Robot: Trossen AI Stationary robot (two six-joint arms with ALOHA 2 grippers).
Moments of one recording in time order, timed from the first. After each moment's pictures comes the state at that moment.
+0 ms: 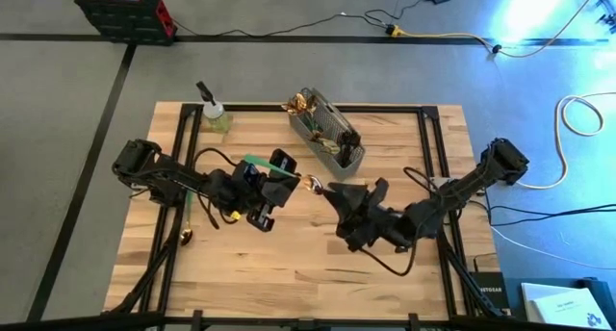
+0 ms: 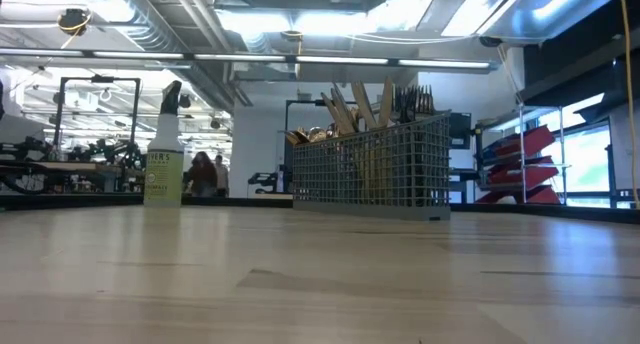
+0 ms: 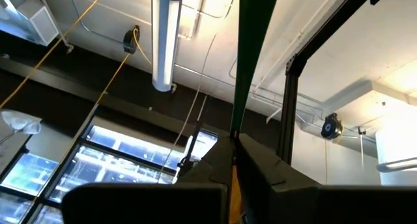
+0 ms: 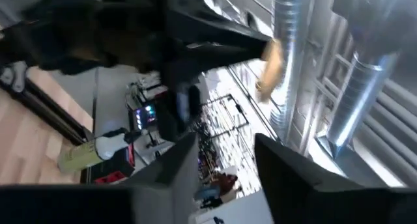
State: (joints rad) left arm -0.29 1.67 1.04 1.57 -0.25 -0.13; right arm 0.58 1.51 1.12 0.83 1.03 -1.57
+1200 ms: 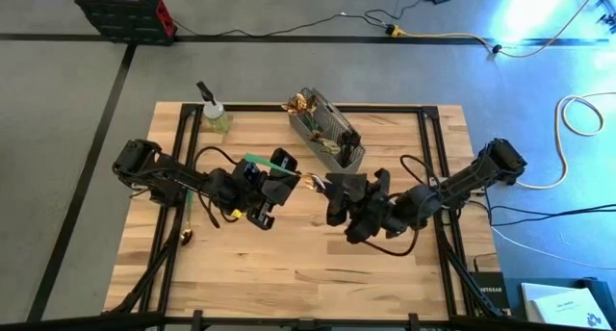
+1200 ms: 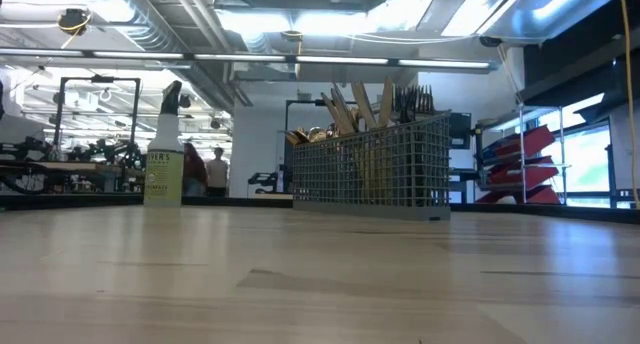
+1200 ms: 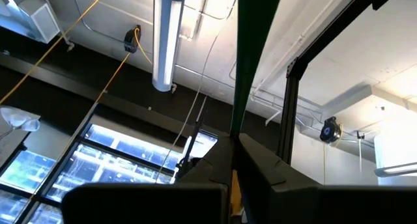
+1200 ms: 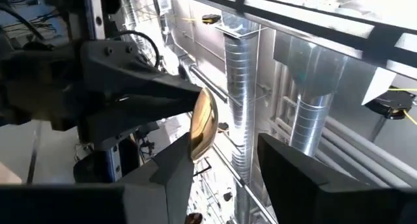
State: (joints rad) left arm -0.28 1.67 1.04 1.57 -0.25 -0.16; right arm 0.48 1.53 1.12 1.05 0.71 -1.71
